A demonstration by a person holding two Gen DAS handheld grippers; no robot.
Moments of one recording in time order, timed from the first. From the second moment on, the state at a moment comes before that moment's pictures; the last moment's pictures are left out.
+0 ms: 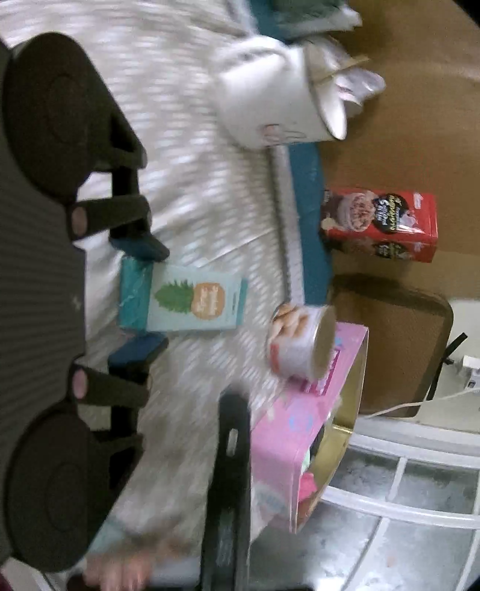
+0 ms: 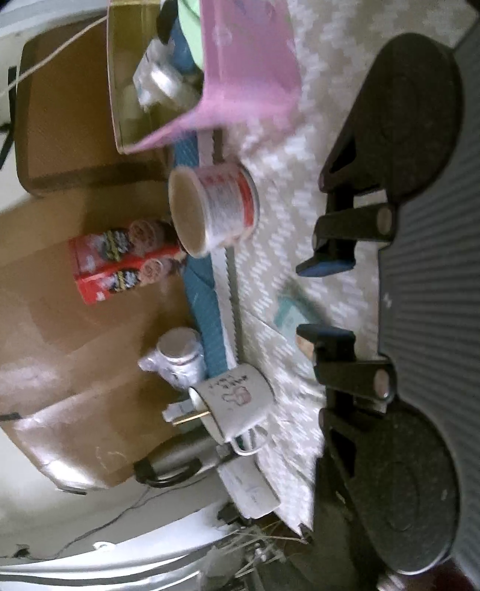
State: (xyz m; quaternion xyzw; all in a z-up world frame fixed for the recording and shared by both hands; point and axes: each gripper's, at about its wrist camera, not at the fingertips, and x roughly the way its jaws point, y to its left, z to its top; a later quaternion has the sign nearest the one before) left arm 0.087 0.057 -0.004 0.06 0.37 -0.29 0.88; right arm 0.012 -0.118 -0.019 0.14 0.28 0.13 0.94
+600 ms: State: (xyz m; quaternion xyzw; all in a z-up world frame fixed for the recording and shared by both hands) left arm 0.080 0.132 0.014 -0.15 0.41 -0.31 0.85; right arm -0.016 -0.048 -0.039 0.01 0.30 0.15 0.94
